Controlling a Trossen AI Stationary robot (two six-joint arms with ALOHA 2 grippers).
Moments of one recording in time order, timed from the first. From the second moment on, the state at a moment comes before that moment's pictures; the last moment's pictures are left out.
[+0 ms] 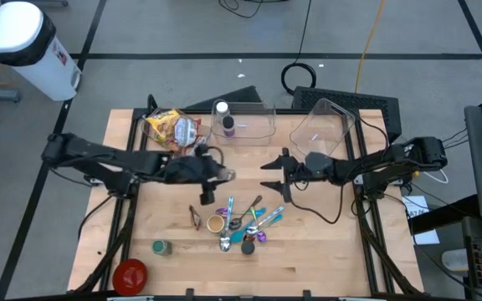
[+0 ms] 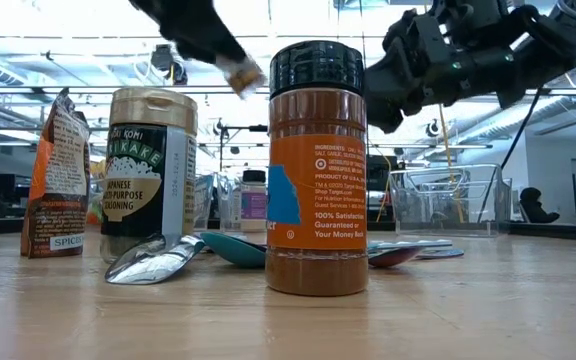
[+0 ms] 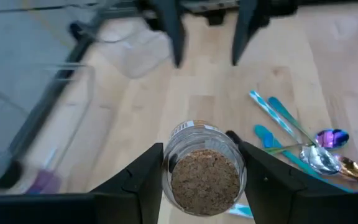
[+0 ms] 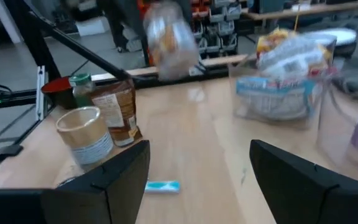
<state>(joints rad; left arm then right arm) -0.12 1.31 1.00 -0.32 -0.29 -0.04 -0.04 1.38 0.47 0.78 -0.04 0.13</state>
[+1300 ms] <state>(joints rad) 0.09 1.54 1.17 -0.26 0.01 0.13 -0.12 1.57 0.73 0.61 -0.13 -0.09</state>
